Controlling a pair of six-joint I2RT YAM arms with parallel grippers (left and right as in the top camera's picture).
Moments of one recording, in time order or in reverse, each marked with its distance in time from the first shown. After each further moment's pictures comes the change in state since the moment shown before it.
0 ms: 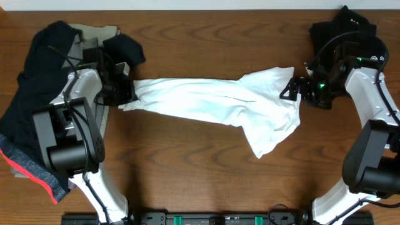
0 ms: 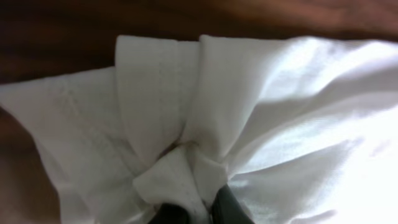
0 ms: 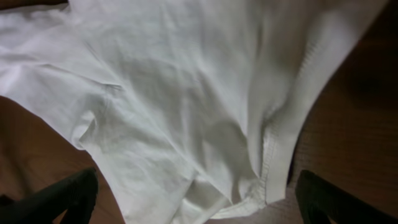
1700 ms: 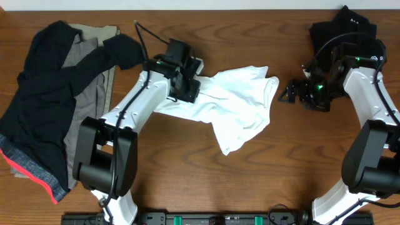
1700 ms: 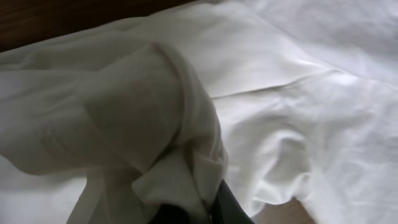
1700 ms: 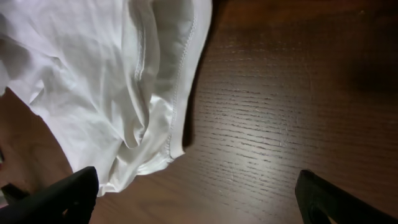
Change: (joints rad) left arm -0.572 -0.148 0.040 0.006 -0.150 -0.049; right arm 0.013 0.000 0.000 -0.042 -0.004 -0.003
